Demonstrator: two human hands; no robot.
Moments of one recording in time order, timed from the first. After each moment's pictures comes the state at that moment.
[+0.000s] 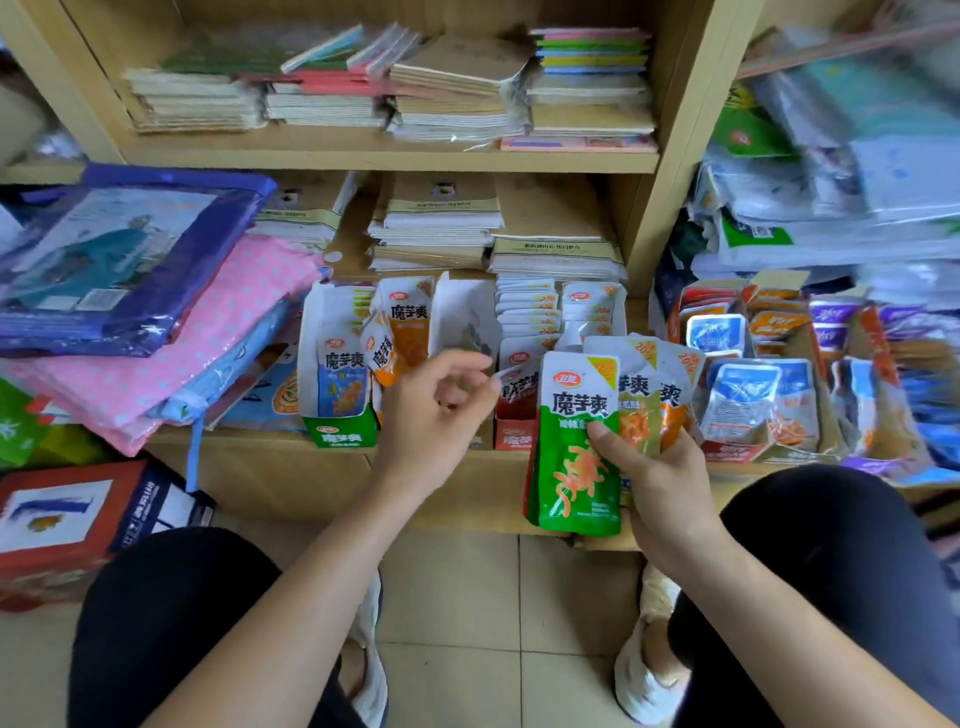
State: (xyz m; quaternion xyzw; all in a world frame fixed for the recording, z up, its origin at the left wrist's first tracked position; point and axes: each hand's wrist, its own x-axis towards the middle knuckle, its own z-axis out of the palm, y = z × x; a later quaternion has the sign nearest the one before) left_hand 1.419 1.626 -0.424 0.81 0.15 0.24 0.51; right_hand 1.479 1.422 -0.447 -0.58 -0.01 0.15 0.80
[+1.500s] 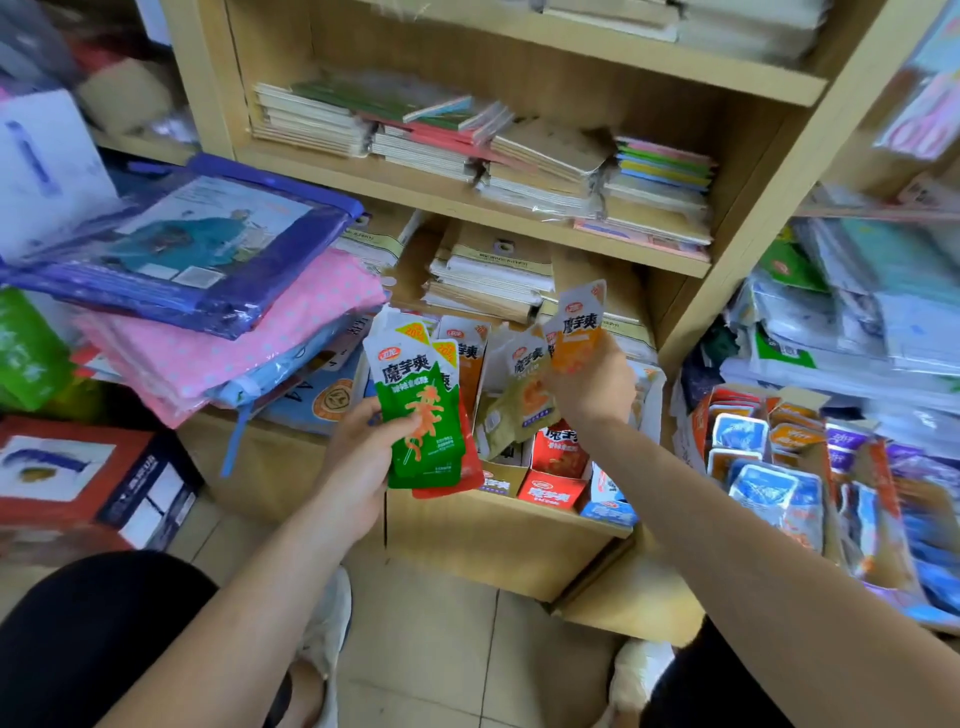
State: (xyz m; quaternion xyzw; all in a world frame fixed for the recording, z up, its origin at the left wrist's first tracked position) left_hand 1.378 1.700 -0.433 0.48 0.34 0.21 0.78; right_hand 1.559 1.566 -0.389 -0.90 -0.13 -0.05 0.40
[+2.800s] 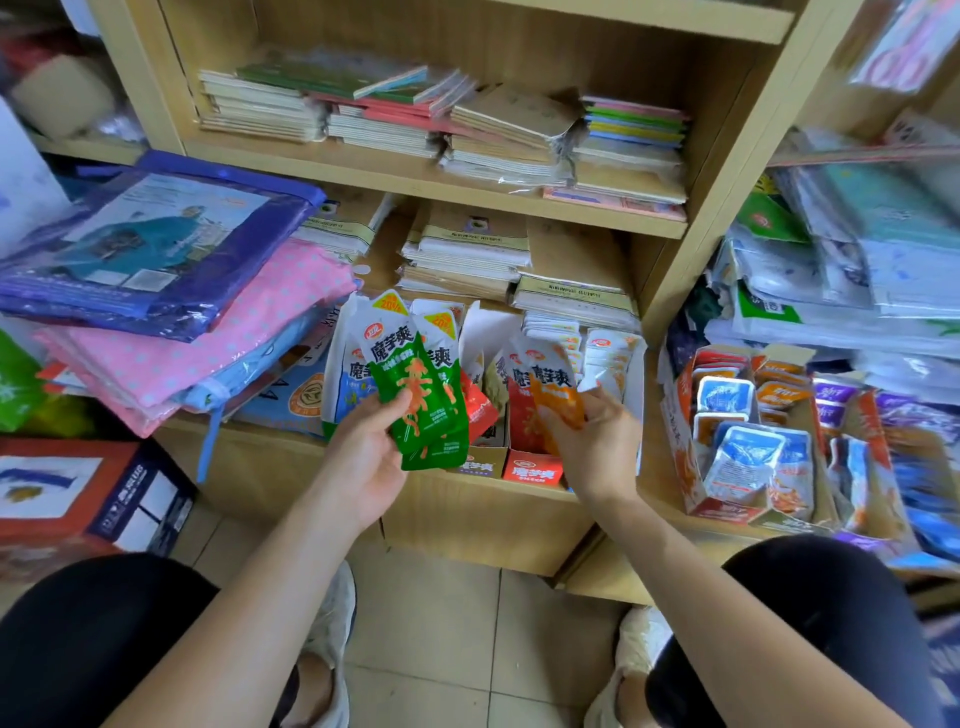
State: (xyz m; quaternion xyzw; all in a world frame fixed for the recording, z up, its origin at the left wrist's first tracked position) left_hand 1.396 1.683 -0.437 0.35 0.25 0.15 0.89; right_hand 1.531 1.497 -0.450 -0.86 -0.22 -0.11 0.46
